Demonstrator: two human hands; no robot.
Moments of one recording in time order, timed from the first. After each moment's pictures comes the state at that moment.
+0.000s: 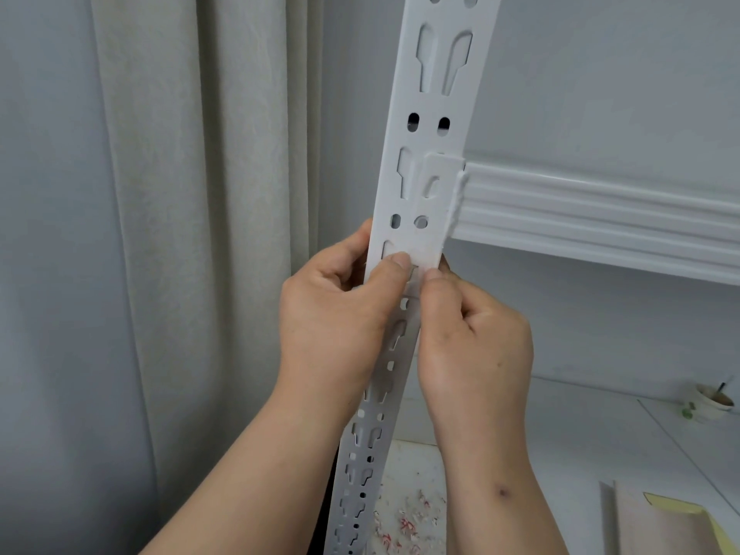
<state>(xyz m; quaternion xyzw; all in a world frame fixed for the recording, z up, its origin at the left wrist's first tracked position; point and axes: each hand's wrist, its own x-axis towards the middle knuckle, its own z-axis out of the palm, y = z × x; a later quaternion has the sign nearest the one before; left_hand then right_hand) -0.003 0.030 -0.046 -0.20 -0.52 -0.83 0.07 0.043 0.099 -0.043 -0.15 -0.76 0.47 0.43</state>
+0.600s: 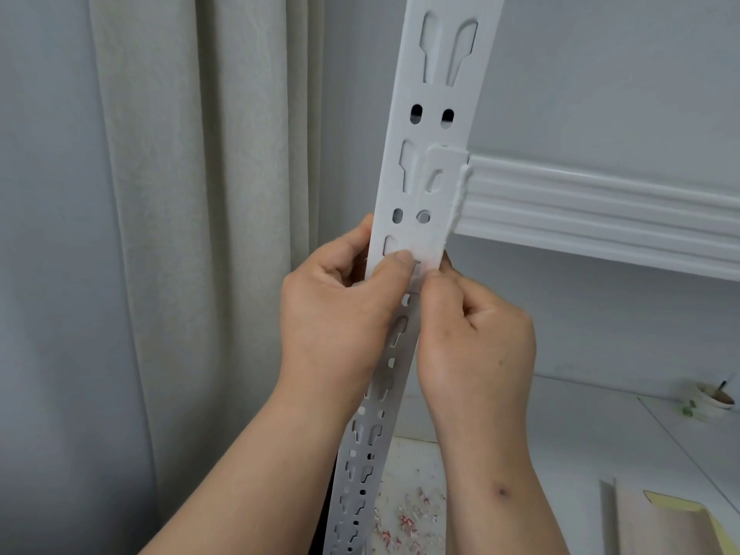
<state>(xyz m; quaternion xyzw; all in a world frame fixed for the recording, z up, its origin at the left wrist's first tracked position) 0.000 0.030 -0.044 -0.20 -0.51 -0.83 0.08 0.043 0.098 -0.042 -0.14 -0.75 0.48 0.43</state>
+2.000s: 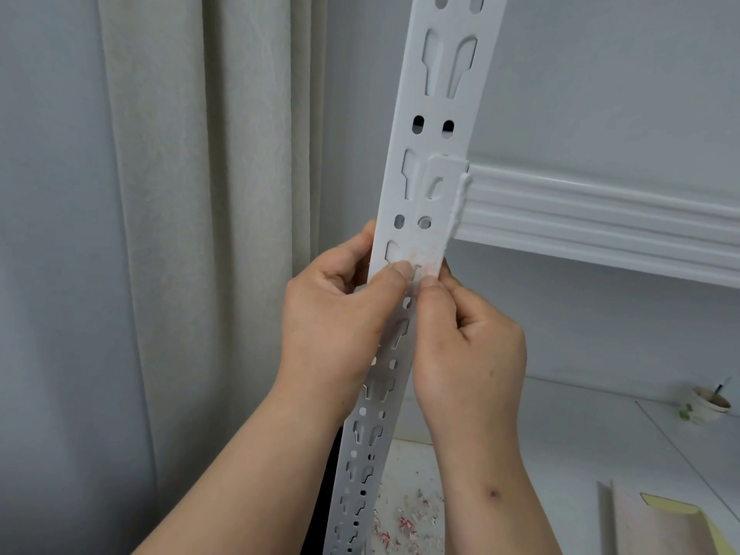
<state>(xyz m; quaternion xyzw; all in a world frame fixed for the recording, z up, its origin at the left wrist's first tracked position) -0.009 0.026 -0.052 -0.25 -0.51 -0.82 0.06 0.041 0.099 -0.055 -0.12 -0.75 0.48 0.44</state>
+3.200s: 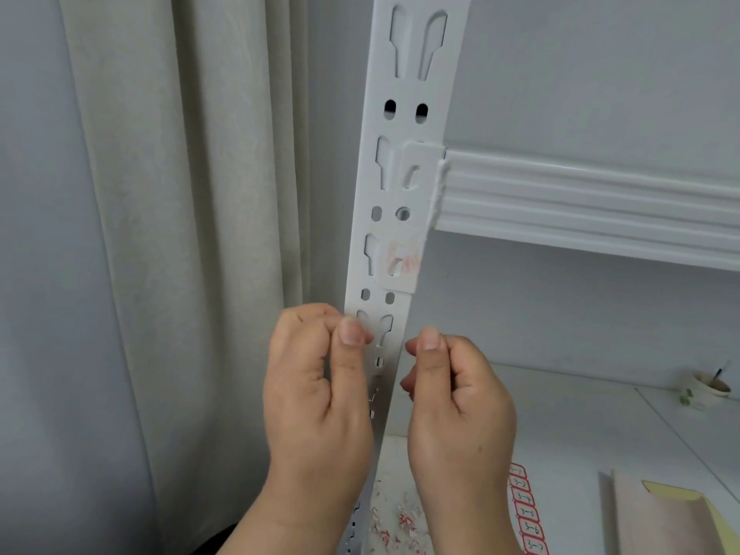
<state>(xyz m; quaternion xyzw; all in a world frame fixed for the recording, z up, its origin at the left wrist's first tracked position) 0.013 0.028 -0.108 -0.22 -0.65 -0.63 0.36 0.051 0.106 -0.106 -0.12 -0.73 0.46 0.49</state>
